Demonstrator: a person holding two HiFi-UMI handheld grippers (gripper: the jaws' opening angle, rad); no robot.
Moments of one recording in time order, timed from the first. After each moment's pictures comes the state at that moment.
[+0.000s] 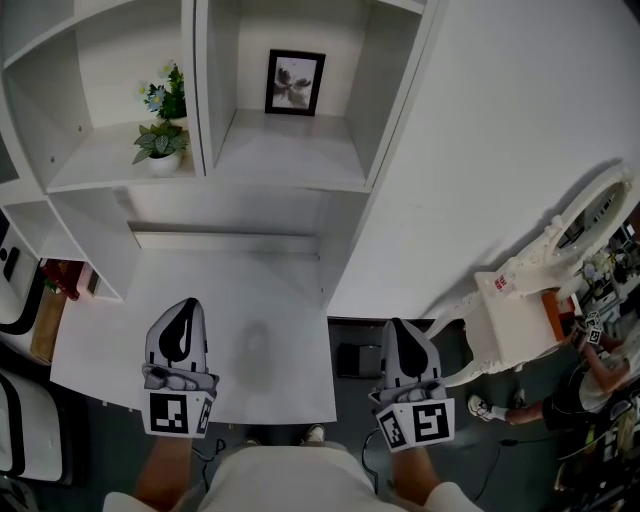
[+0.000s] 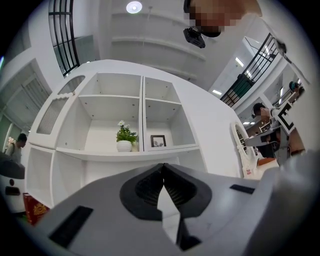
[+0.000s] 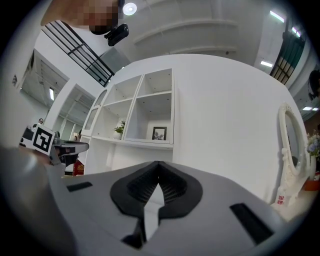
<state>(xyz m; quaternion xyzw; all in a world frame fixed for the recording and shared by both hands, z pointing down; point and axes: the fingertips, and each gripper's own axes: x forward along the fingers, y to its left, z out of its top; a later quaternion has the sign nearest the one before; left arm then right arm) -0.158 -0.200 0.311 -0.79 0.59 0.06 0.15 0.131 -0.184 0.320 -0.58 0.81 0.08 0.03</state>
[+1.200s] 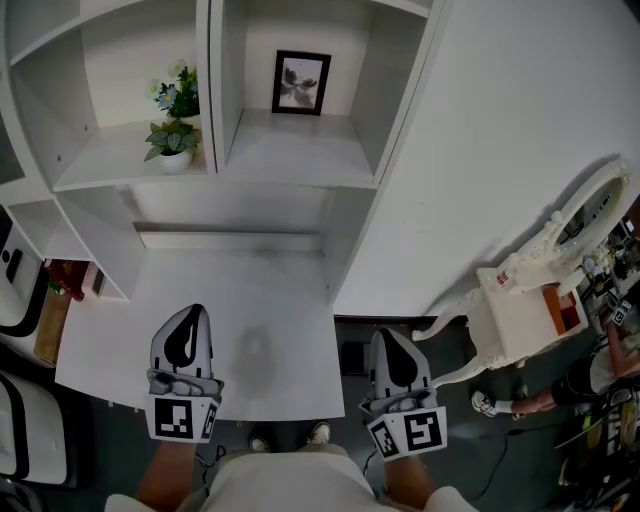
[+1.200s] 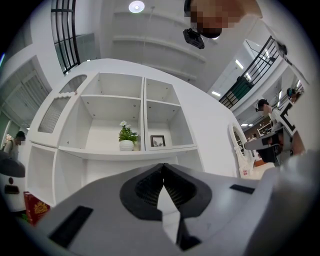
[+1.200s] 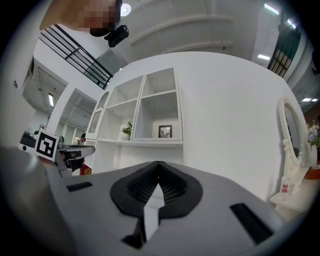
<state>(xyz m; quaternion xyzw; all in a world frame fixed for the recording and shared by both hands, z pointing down) -0.169 -0.182 0.315 -0.80 0.58 0.06 0.15 0.095 -0.158 0.332 -0.57 0.82 0.05 0.04</state>
